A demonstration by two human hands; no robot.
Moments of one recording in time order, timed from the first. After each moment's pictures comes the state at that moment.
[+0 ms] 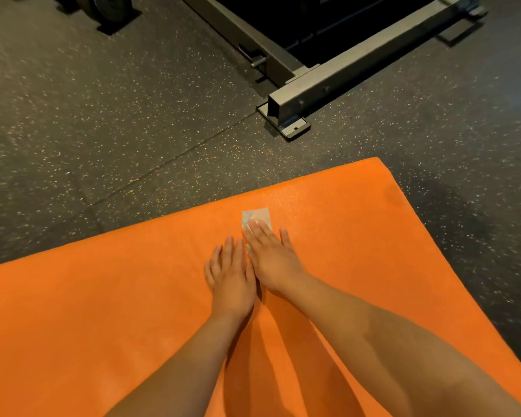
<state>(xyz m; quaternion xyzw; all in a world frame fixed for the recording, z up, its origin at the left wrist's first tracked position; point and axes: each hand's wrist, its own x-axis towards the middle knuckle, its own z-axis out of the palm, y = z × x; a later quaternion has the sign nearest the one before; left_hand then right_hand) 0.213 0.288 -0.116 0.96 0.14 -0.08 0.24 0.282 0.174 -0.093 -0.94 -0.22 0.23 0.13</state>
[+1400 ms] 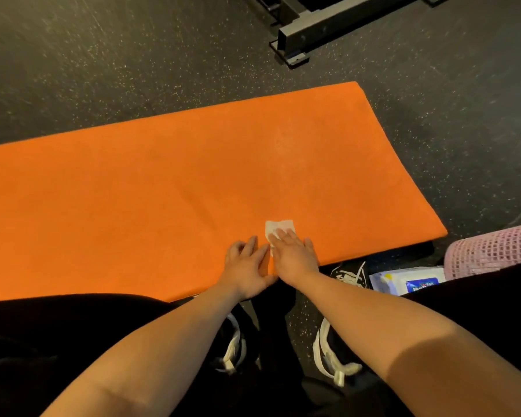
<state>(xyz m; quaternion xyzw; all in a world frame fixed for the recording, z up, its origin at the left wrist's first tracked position) -0.143 0.243 -0.016 0.94 -0.01 -0.29 0.18 -0.095 0.090 -0.011 -0.94 -0.10 0.31 0.13</state>
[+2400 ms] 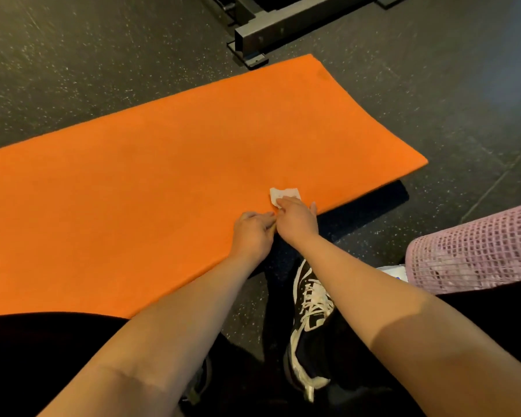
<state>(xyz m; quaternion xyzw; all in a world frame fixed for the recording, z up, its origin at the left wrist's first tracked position) -0.033 0.151 -0.030 0.91 -0.01 -0.11 0.39 0.003 0.027 0.038 -0.96 0.02 0.22 0.20</state>
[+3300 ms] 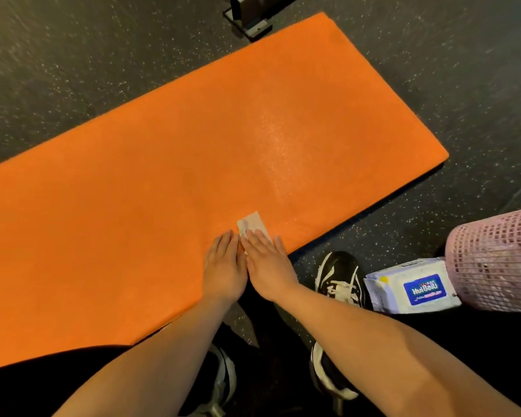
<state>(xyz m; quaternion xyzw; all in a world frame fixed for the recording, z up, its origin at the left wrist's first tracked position) -0.097 0.225 -0.052 0.95 0.06 -0.18 0.23 -0.077 0.087 -0.042 -0.93 -0.17 0.27 0.19</state>
